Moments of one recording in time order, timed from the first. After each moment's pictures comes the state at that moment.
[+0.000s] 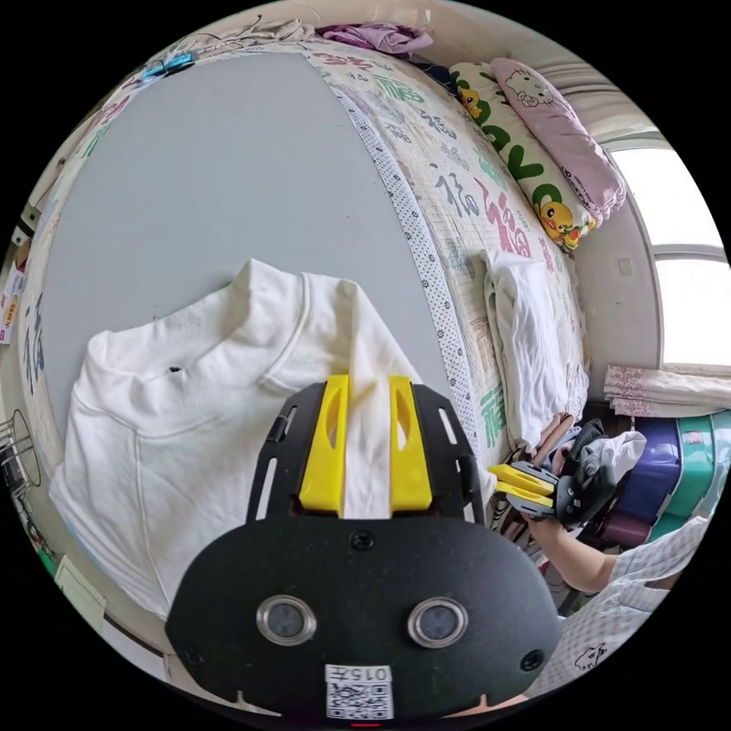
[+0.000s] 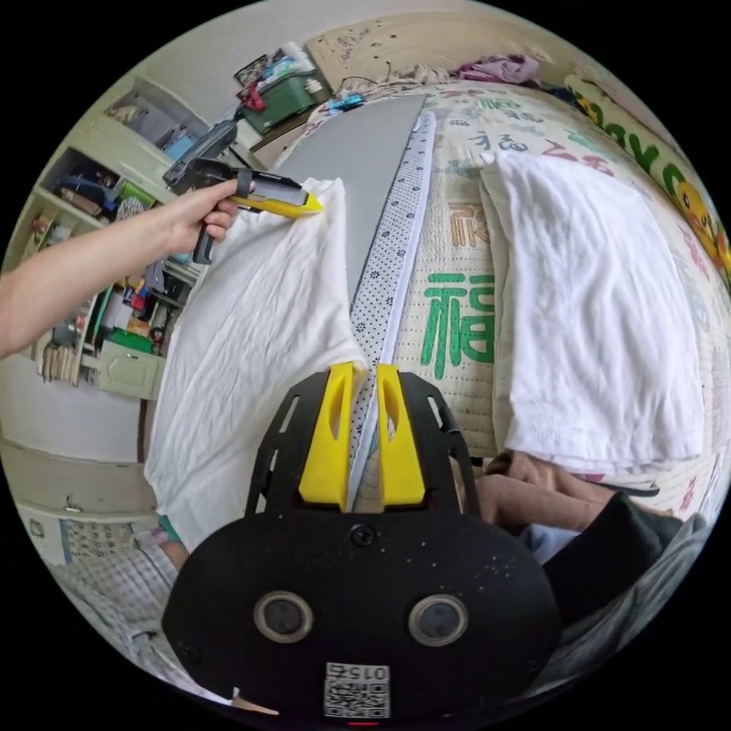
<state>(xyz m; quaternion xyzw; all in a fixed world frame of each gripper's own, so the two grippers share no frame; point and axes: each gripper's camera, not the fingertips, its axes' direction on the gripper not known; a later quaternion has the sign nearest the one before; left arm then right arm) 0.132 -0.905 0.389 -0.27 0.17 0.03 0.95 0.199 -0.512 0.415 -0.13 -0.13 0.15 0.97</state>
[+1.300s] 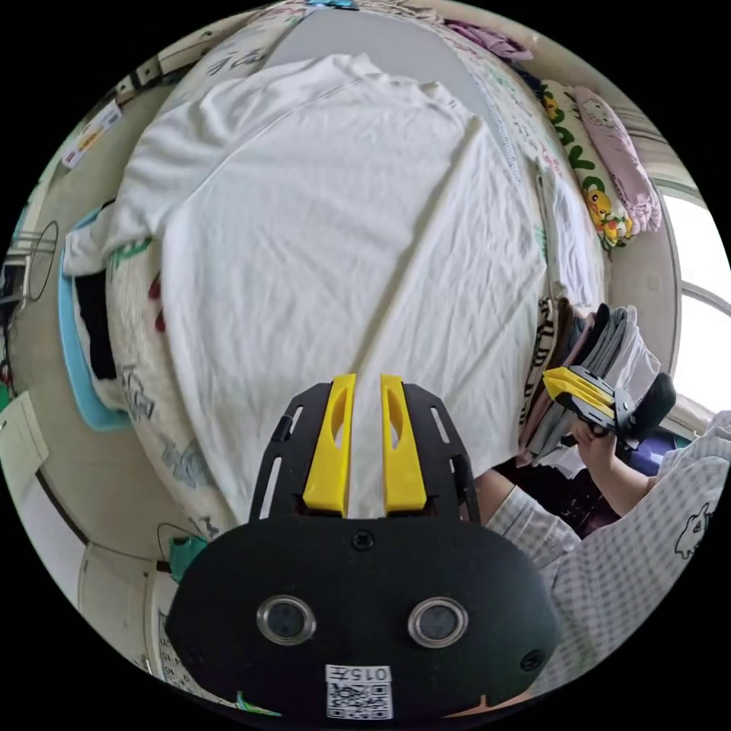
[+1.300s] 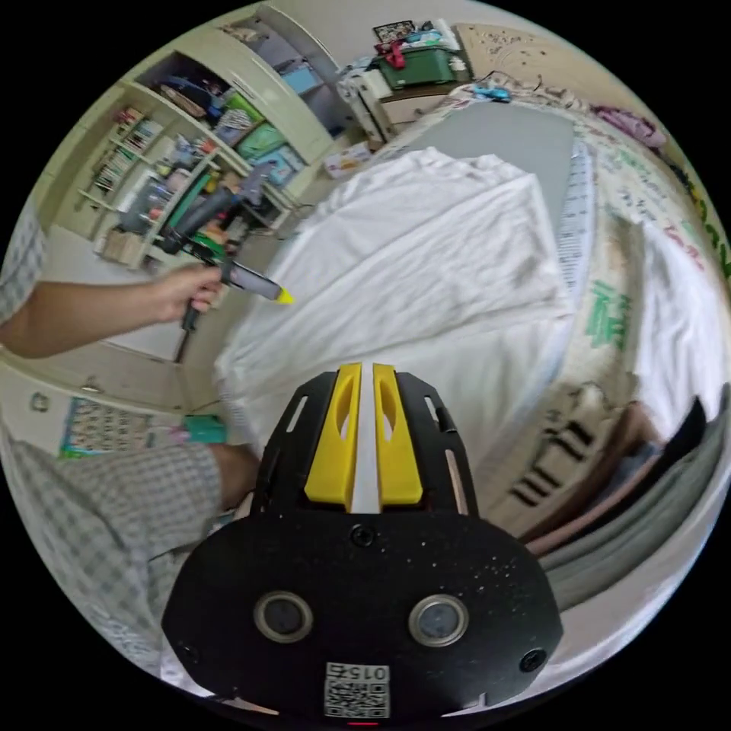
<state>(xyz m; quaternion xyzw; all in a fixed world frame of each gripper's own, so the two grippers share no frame) 0.007 -0.629 0.238 -0.37 0.09 -0.12 0.92 0.197 -0.471 0.425 -0.17 -0.31 0.03 0.93</state>
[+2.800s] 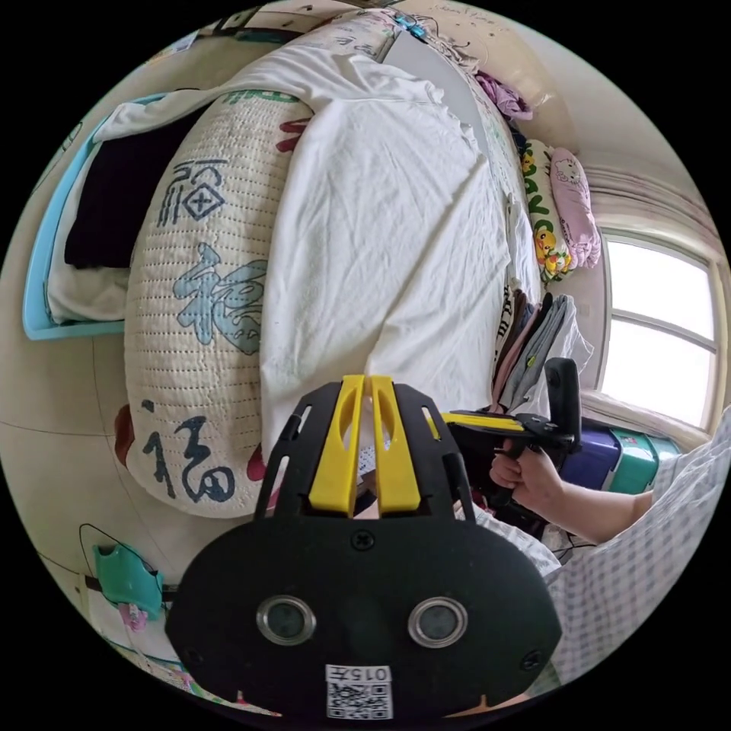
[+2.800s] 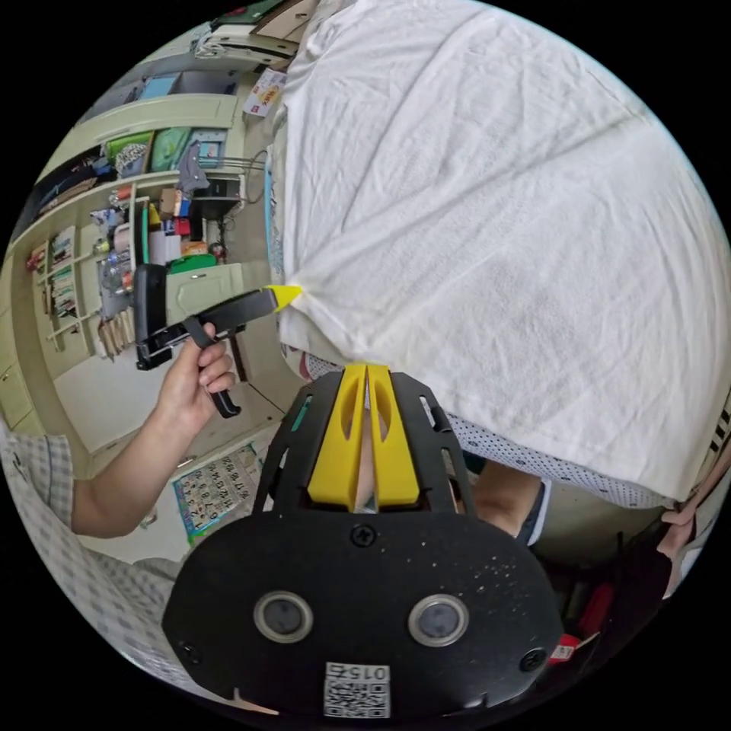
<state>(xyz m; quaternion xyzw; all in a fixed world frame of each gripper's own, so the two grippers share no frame) -0.232 -0.439 0.204 -0.28 0.23 -0.19 0.91 0.051 -0.471 0.654 -0.36 -0.34 0.24 0.84</state>
